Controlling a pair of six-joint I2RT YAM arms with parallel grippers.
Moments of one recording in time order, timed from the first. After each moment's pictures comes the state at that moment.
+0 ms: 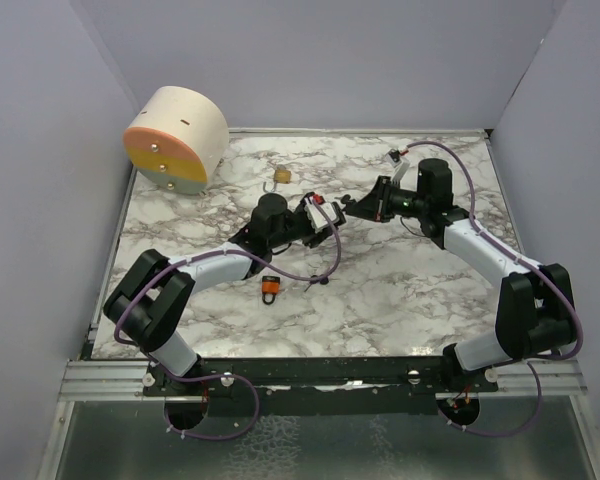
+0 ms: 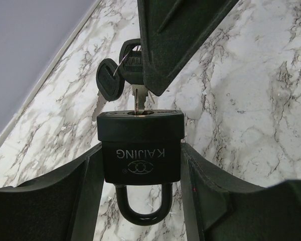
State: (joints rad) left arm -0.66 1.59 0.83 0.58 0.42 0.41; right arm 0.26 1.47 0.95 0.11 -0.79 0.50
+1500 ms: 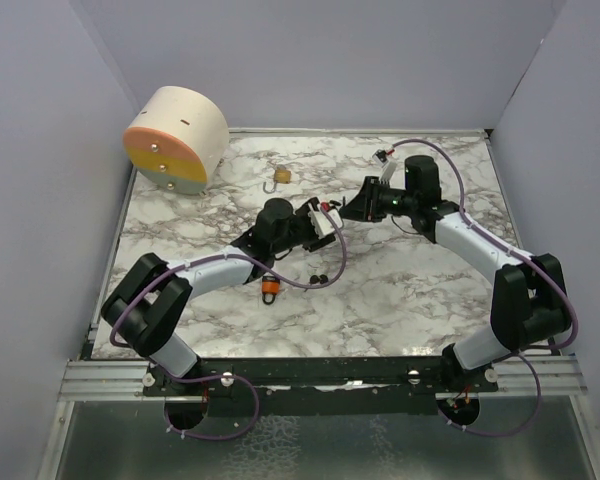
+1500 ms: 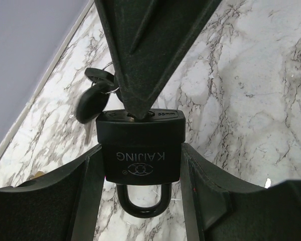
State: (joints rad) left arm -0.71 1.57 0.83 0.49 0.30 0.49; right arm 0.32 1.53 1.01 0.03 -0.75 0.46
